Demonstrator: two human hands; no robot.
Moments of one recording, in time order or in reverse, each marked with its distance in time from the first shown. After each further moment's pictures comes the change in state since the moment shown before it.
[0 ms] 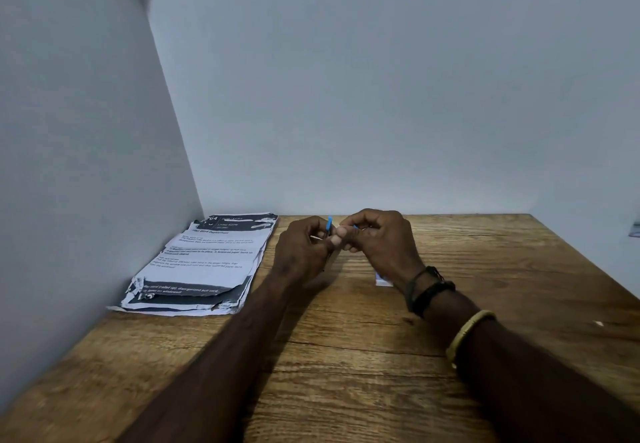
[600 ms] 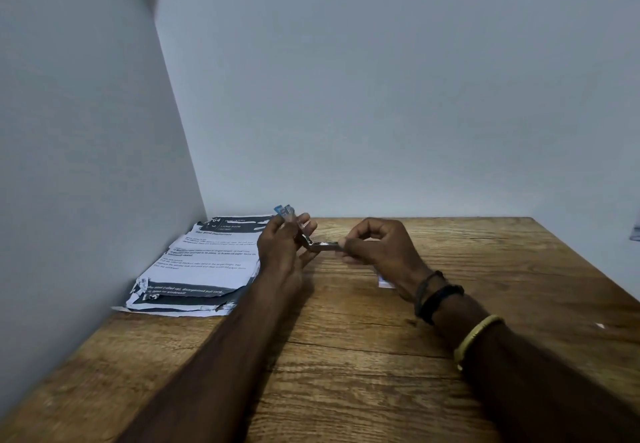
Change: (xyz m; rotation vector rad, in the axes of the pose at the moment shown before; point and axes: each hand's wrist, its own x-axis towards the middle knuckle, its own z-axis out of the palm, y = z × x) left_hand 0.005 0.004 -0.009 -0.891 0.325 -0.385; right_hand -0.008 -0.001 -0.003 0.221 -0.116 0.199
